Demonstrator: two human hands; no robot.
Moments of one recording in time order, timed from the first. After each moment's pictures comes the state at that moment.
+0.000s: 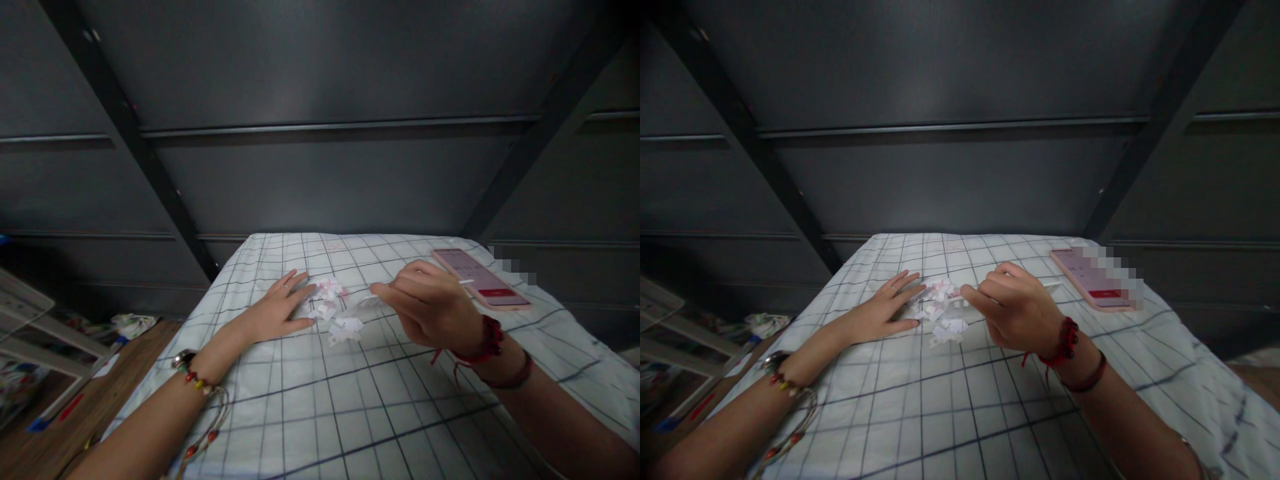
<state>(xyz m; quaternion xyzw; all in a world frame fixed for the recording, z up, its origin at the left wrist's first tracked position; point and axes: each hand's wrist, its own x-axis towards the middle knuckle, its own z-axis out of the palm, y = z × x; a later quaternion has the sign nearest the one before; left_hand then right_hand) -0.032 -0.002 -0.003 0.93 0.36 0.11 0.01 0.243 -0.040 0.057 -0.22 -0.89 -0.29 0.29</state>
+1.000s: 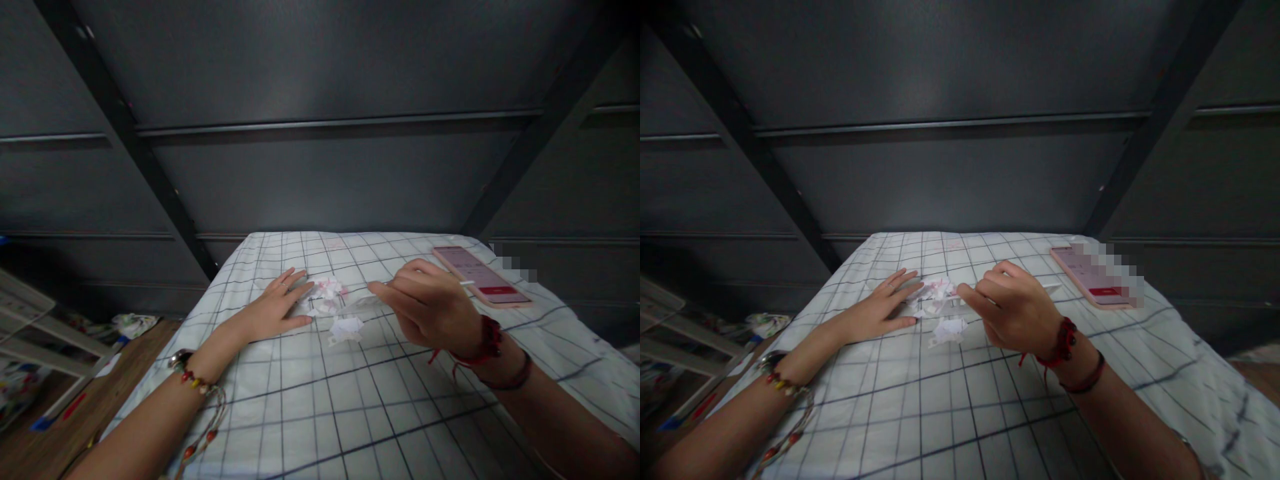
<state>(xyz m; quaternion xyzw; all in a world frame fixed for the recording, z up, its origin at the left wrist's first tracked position) -0.033 -0.003 0.001 0.92 0.36 0.11 0.02 0.242 -0.042 0.057 -0.23 -0.88 -0.30 0.28</state>
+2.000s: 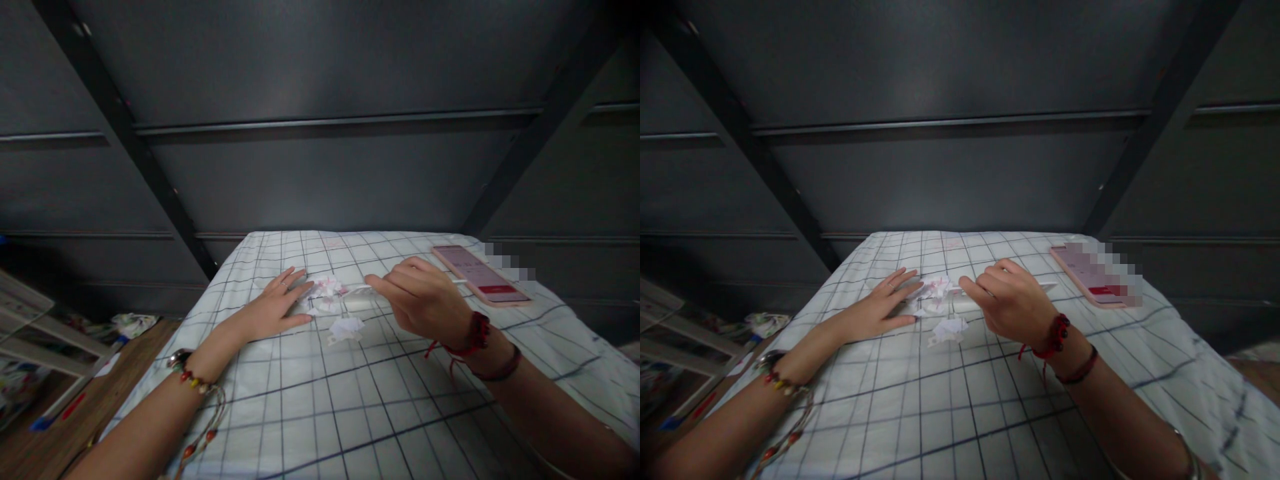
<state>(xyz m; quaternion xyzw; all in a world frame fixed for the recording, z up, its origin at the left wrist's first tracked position) -0.033 -0.003 0.001 0.93 0.36 0.11 0.02 0.242 -0.033 0.051 -0.26 -0.87 -0.33 0.24</state>
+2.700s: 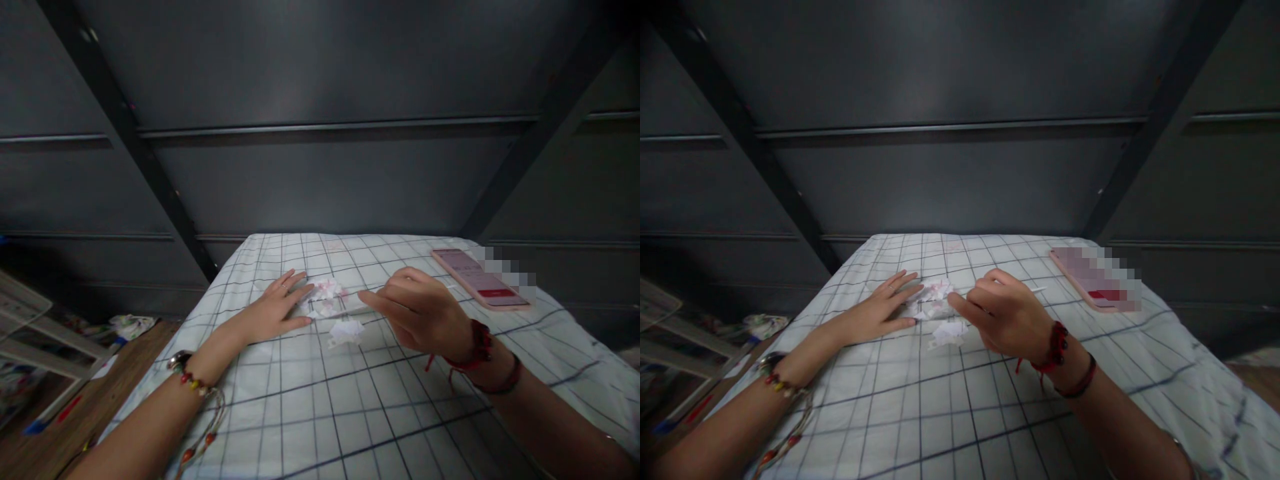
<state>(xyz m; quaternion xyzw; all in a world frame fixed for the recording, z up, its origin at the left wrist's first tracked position) -0.034 -0.001 -0.001 0.93 0.35 0.11 0.00 0.235 -0.039 0.051 -0.19 -0.89 -0.28 0.29</state>
